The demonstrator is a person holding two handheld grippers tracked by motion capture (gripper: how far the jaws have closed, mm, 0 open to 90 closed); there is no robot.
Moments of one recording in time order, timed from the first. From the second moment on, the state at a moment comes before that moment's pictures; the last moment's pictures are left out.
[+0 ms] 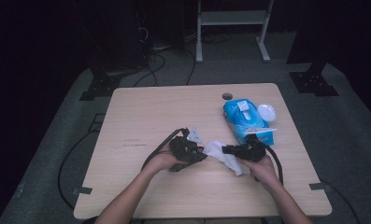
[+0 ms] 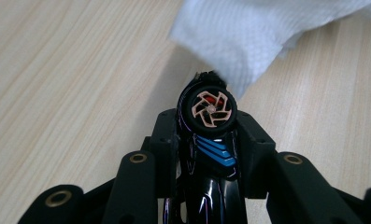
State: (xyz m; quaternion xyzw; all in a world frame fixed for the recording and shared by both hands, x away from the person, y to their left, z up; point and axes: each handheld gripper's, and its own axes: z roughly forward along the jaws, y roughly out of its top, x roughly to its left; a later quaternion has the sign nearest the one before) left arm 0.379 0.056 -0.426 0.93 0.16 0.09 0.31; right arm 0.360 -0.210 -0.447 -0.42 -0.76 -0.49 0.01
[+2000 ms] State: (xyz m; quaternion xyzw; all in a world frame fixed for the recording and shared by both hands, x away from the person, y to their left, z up) left arm 0.336 0.093 -0.453 0.91 0.19 0.12 0.35; right arm 0.290 -0.283 -0.432 -0.35 -0.80 -0.47 -0.13
